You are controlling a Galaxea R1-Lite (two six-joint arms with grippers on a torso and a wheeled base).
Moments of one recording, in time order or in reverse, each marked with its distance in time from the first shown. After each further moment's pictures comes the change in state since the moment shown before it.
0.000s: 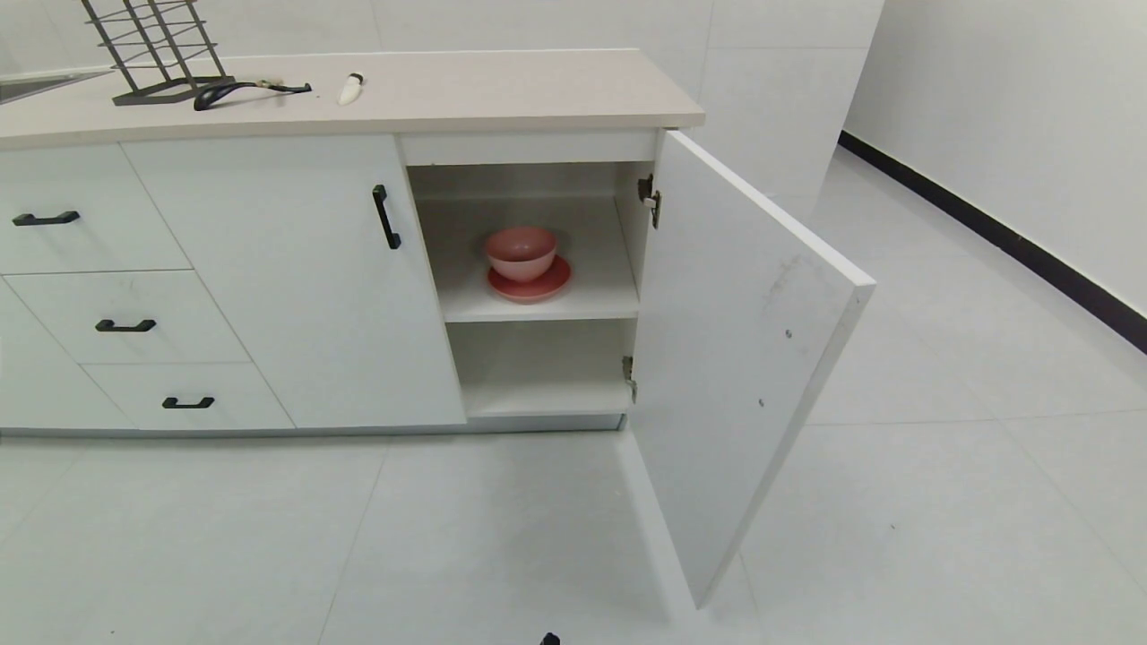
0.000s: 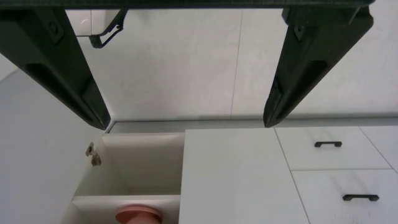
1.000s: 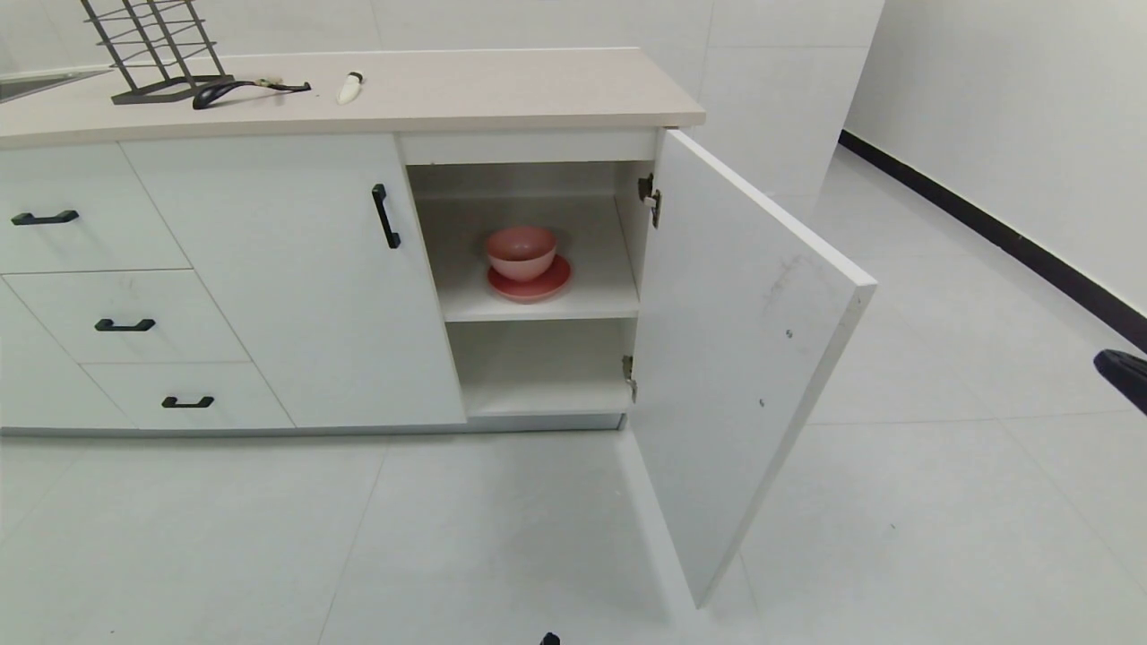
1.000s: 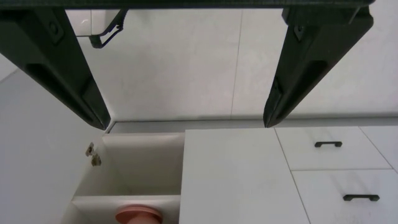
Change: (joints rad) left arm 0.000 0.000 0.000 0.000 0.000 0.000; right arm -0.105 0.830 -0.021 -0.691 -0.002 -0.093
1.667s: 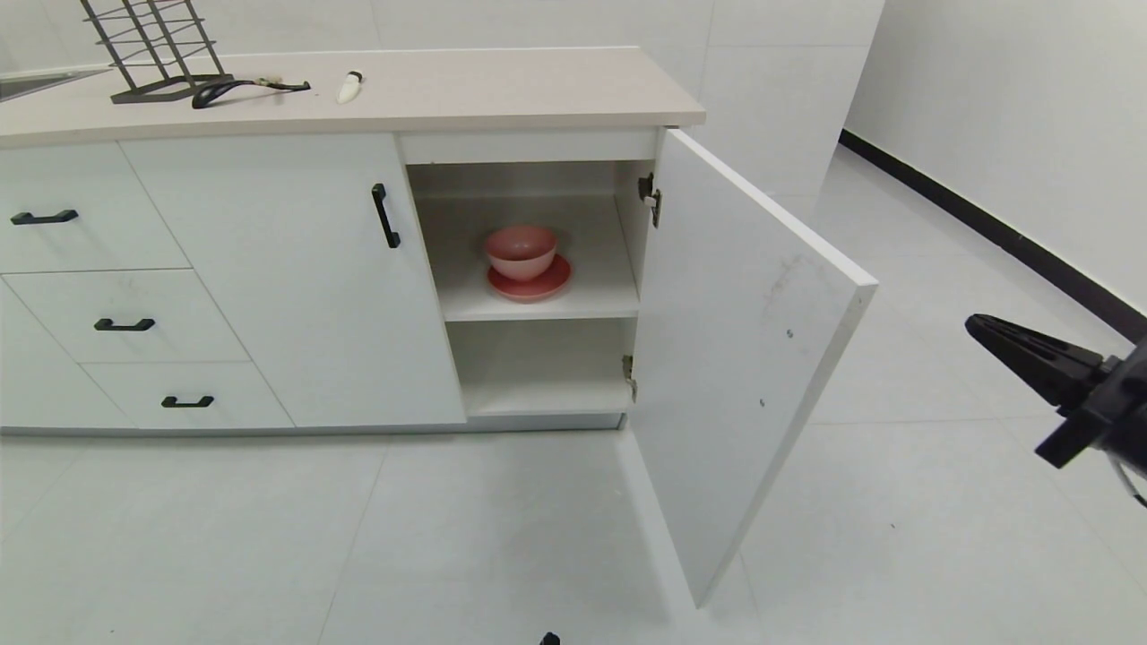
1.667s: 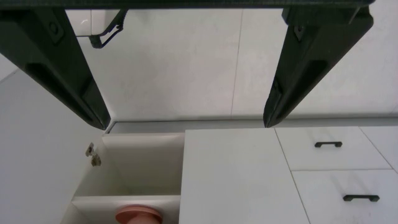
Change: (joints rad) left arm 0.000 0.000 0.000 0.000 0.000 0.000; right arm 0.107 0.420 0.001 -0.440 0.054 -0.049
